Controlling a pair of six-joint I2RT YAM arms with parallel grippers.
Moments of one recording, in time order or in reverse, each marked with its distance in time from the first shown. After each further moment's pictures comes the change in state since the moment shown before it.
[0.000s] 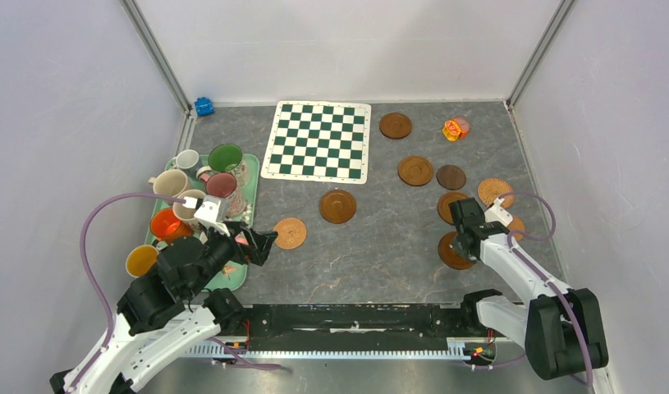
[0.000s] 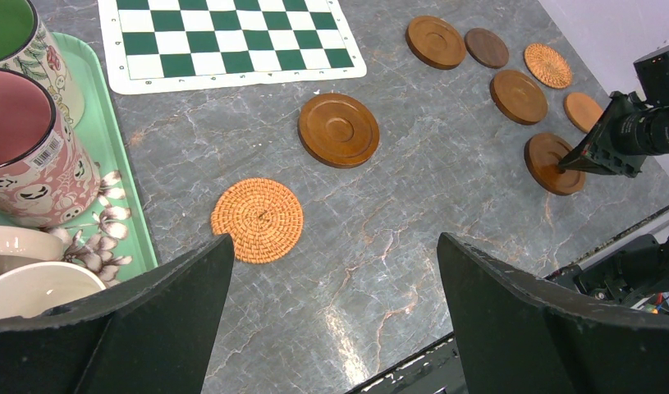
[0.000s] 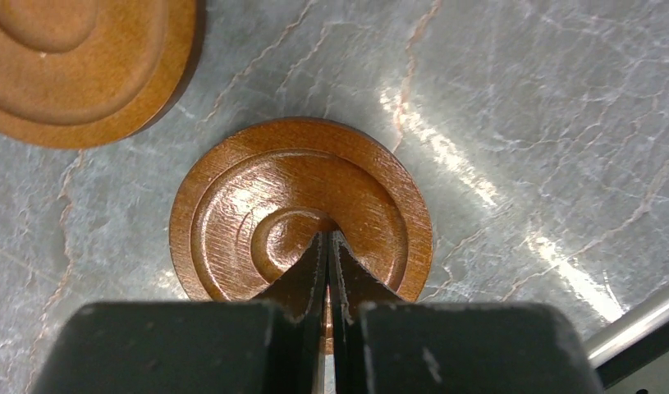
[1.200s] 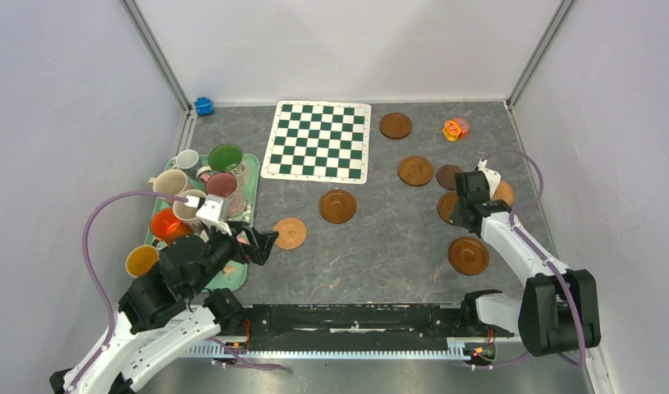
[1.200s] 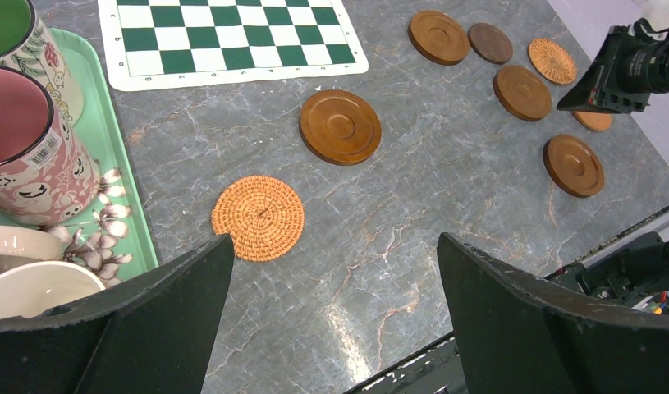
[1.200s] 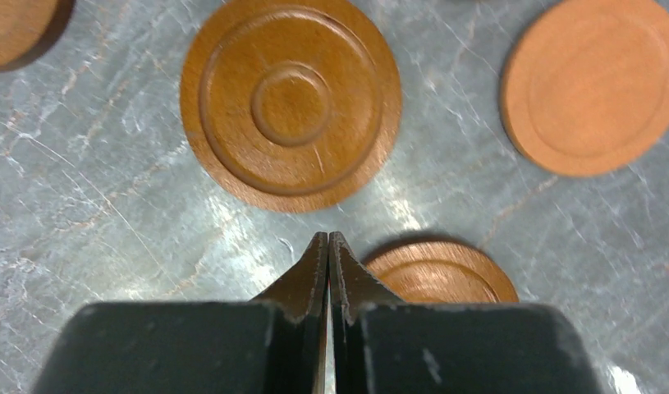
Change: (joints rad) left arm 0.000 0.014 0.000 0.000 0.000 0.000; right arm -0.068 0.094 0.196 0.139 -0.079 -0.433
